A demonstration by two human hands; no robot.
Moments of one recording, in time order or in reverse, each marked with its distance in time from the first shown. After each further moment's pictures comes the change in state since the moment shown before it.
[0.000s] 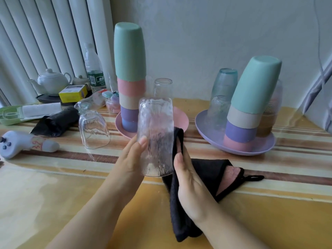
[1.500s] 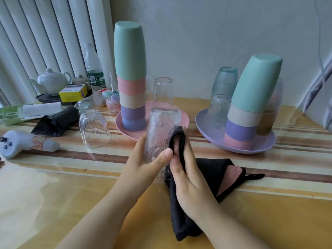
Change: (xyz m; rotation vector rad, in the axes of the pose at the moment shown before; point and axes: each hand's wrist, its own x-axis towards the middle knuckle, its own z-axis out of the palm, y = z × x) left_hand -0.007 -0.004 0.014 0.216 0.032 0.043; right_hand -0.001 0.008 0.002 -0.118 0.089 -0.135
